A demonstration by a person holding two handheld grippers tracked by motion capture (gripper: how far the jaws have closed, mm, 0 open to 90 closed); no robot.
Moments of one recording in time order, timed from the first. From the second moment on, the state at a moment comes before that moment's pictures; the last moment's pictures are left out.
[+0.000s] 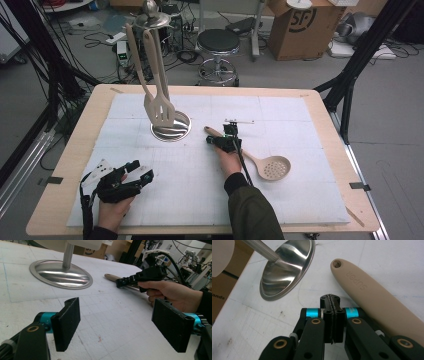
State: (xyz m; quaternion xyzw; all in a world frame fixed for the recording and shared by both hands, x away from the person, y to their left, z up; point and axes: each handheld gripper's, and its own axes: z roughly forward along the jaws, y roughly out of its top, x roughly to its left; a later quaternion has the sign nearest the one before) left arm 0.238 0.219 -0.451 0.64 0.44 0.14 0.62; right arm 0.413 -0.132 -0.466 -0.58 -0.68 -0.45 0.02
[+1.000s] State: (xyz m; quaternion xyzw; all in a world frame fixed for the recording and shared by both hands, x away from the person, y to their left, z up) left arm 0.241 0.216 -0.451 0.64 0.44 0.15 0.61; right arm 0.391 -0.236 -0.416 -0.56 -0.67 -0.48 -0.03
